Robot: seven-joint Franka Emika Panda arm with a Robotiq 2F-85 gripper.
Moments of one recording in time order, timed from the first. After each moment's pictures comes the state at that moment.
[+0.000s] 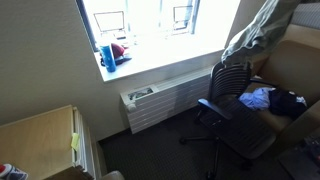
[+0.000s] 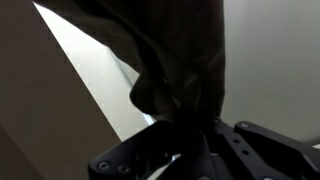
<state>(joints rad) -0.08 -0.41 0.58 -2.10 1.32 3.41 -0.62</state>
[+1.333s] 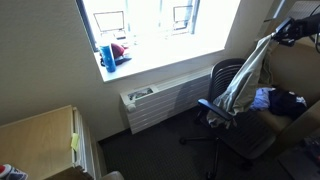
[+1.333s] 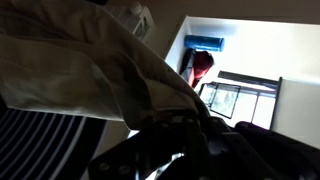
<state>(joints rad) 0.19 -0.19 0.17 -2.37 1.50 2.53 -0.41</state>
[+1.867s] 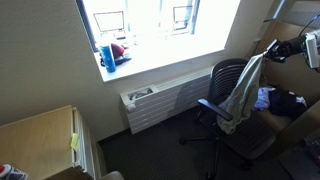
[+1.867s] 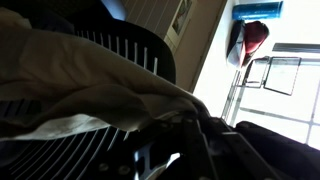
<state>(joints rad) 0.16 0.01 0.15 -2.36 1.59 2.64 -0.50</state>
